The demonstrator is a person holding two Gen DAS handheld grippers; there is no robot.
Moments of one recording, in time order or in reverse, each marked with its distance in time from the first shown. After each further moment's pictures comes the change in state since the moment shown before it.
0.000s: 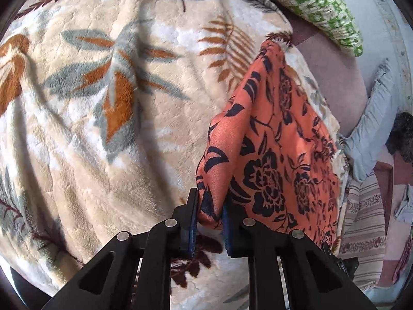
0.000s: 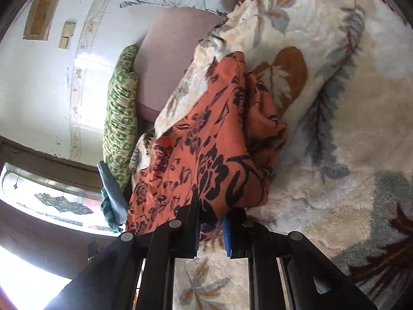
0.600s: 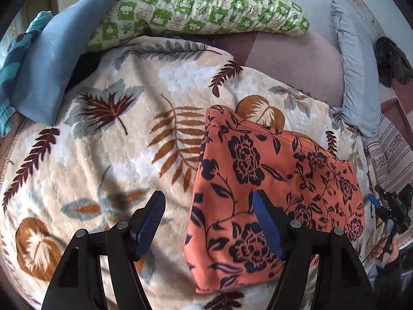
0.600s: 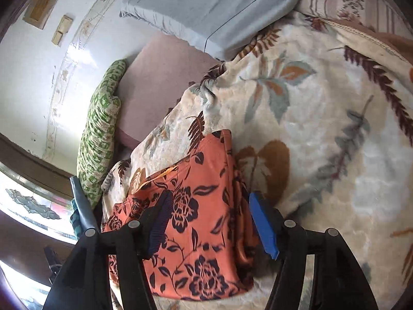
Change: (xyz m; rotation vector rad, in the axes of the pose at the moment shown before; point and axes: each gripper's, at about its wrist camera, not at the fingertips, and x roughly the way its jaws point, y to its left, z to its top) left arm -0.053 -0.101 0.068 0.487 -0.148 0.119; right arm -0.013 0.042 0.107 -0.161 -0.094 -0.177
